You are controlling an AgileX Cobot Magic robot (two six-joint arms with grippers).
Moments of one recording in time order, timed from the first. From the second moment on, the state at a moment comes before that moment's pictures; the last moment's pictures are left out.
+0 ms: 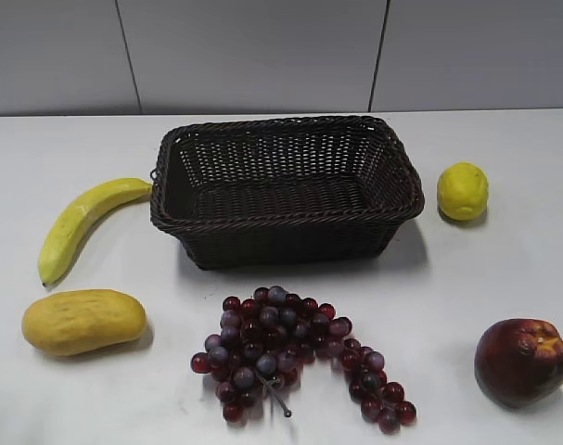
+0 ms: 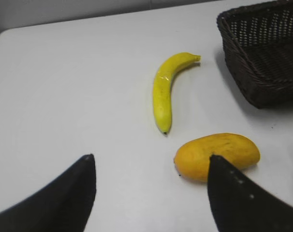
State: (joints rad) left arm -0.11 0.55 -0.58 -0.19 0.78 0.33; right arm 0.14 -0.01 -0.50 0.04 1.04 0.03
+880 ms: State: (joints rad) left arm -0.79 1.51 -0.93 -0.21 0.71 0.40; right arm 0.14 -0.01 -0.50 0.04 1.04 0.03
